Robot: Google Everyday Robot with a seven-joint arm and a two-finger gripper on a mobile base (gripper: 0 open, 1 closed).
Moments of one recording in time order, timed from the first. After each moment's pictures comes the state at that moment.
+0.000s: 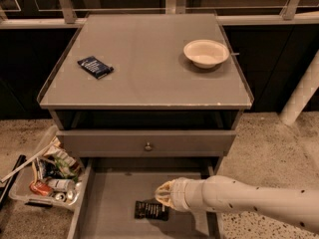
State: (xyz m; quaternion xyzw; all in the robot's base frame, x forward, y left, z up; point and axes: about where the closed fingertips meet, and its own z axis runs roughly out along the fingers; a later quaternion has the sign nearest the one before) arm 0.452 -0.025 0.504 -0.66 0.65 0.10 0.38
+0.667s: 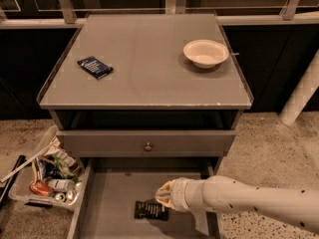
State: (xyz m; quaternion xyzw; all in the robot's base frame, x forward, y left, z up) arm 0.452 -0.025 0.504 -0.66 0.65 0.10 0.38
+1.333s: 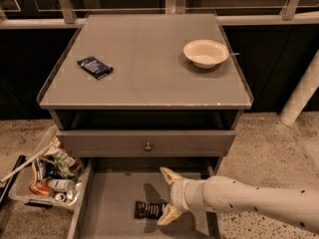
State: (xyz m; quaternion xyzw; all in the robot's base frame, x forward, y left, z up) arm 0.452 -0.025 0.504 -0.66 0.65 0.10 0.38
